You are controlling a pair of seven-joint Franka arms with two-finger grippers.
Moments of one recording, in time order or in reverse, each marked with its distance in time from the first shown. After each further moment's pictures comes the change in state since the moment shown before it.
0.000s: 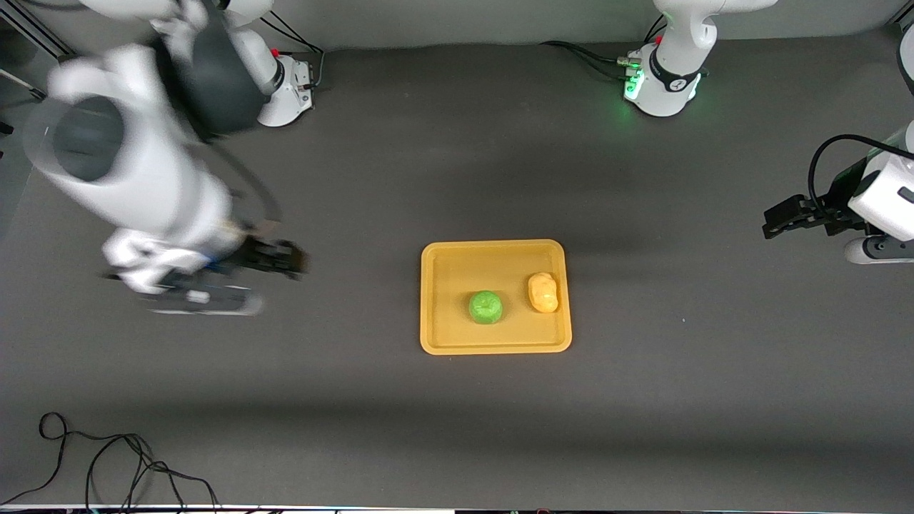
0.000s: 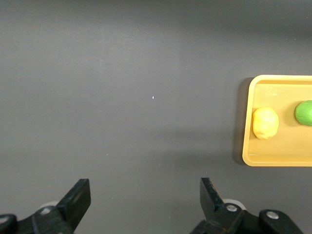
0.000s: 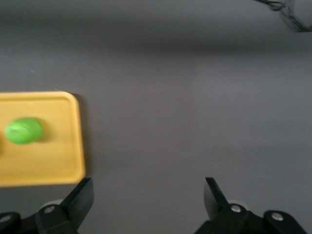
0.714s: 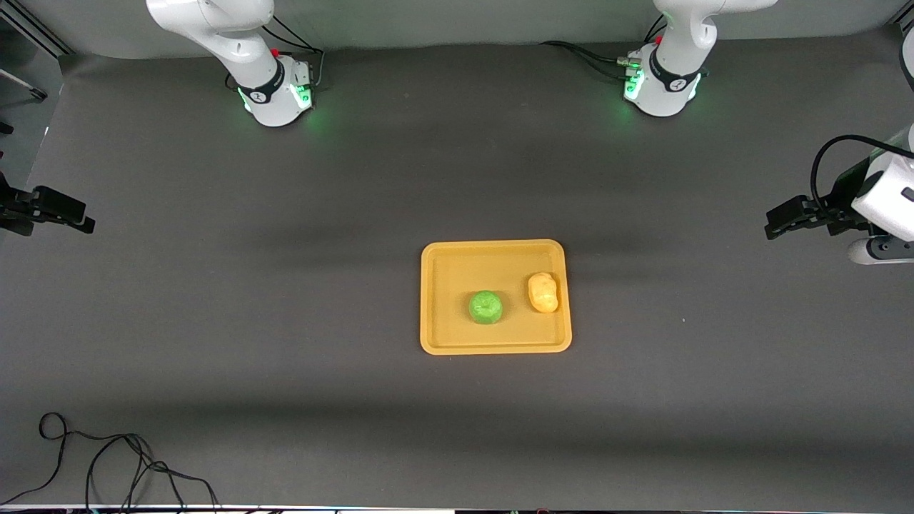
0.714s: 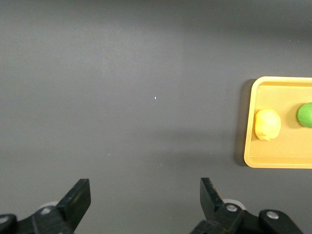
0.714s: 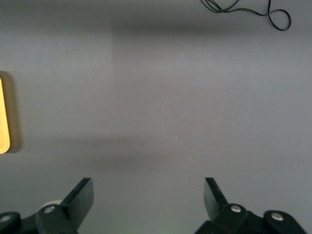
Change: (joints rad) left arm 0.001 0.000 0.006 0.000 0.005 0.001 -0.003; right arm -0.276 -0.284 -0.117 -0.361 0.052 0.096 -0.393
